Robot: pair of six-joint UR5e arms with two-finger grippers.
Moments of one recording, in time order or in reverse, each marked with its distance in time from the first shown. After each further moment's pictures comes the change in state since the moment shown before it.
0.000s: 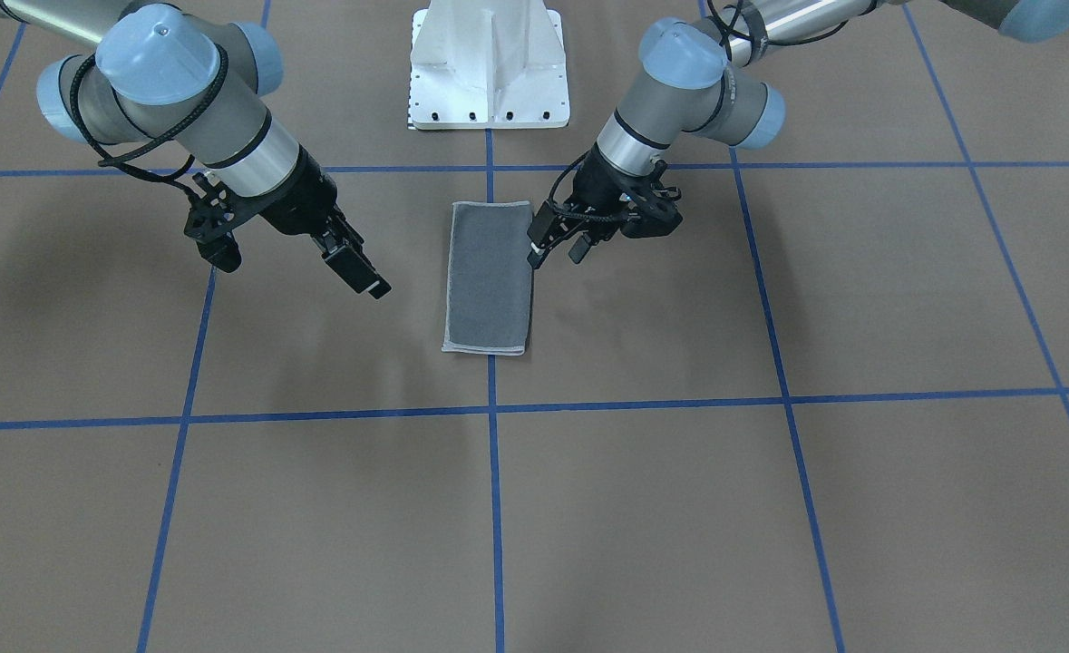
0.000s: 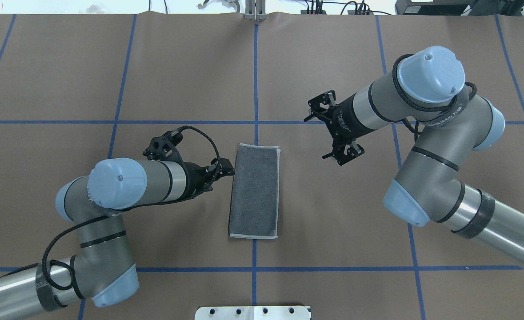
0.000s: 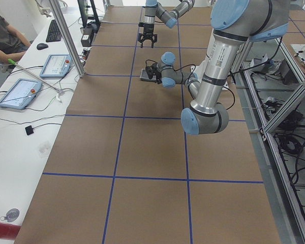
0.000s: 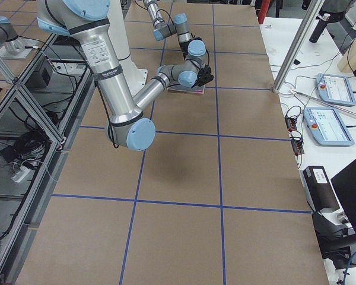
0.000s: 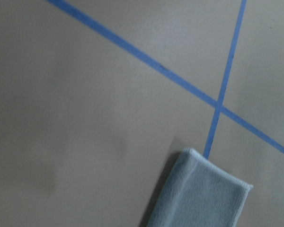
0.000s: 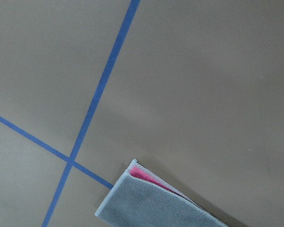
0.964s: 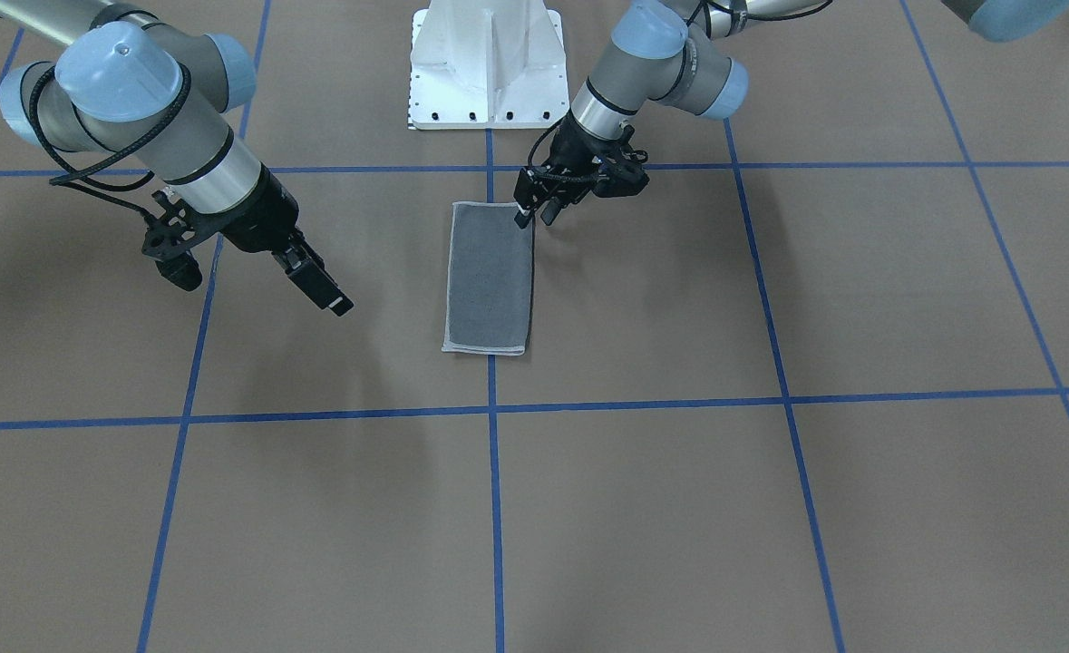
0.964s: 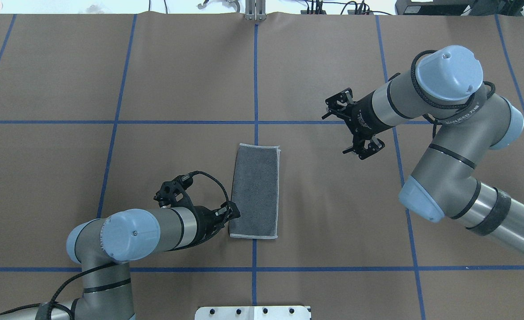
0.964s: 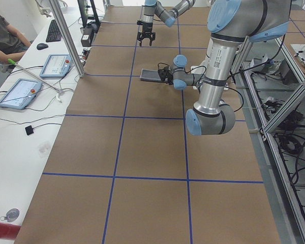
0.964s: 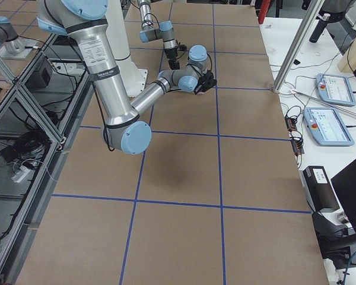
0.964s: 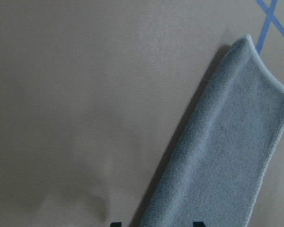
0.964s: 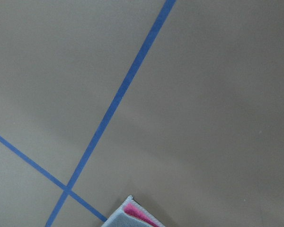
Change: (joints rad) left arm 0.141 0.031 -0.020 0.005 0.086 -0.045; right arm 0.037 -0.056 -0.001 -0.002 -0.004 -0.137
